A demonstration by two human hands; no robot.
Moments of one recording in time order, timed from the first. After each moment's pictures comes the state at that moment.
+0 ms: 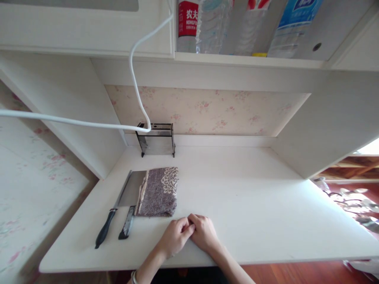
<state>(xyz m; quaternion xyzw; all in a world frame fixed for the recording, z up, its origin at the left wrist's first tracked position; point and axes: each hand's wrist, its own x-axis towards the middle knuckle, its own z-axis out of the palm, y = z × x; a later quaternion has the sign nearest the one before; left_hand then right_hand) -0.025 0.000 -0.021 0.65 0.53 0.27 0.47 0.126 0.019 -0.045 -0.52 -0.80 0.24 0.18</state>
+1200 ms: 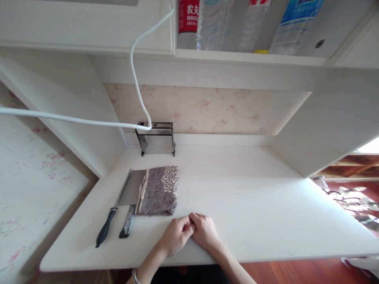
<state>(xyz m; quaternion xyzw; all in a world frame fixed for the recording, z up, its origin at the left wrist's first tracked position) -0.025 0.001 -0.019 0.66 0.53 0.26 0.46 0.126 0.018 -0.043 -0.52 -0.81 0.22 0.16</state>
